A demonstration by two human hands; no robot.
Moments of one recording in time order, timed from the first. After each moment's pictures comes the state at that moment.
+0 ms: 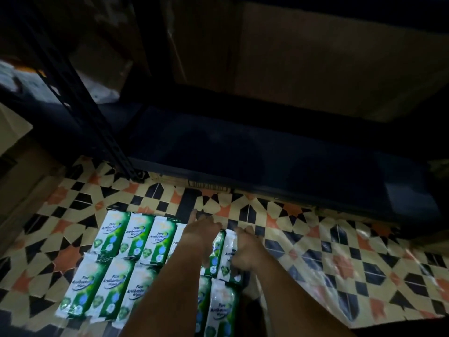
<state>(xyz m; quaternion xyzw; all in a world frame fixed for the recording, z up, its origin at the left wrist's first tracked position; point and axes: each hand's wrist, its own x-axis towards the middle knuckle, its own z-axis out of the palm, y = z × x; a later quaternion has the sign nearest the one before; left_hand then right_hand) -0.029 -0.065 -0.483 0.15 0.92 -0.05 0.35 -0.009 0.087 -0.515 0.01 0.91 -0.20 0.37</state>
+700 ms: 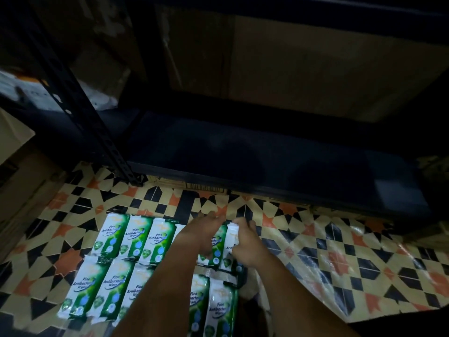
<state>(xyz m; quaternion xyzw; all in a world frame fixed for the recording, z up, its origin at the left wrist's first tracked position) -0.022 -0.069 -0.468 0.16 0.93 0.10 0.31 -0.004 0.099 -0.496 0.00 0.90 -0.33 0.28</state>
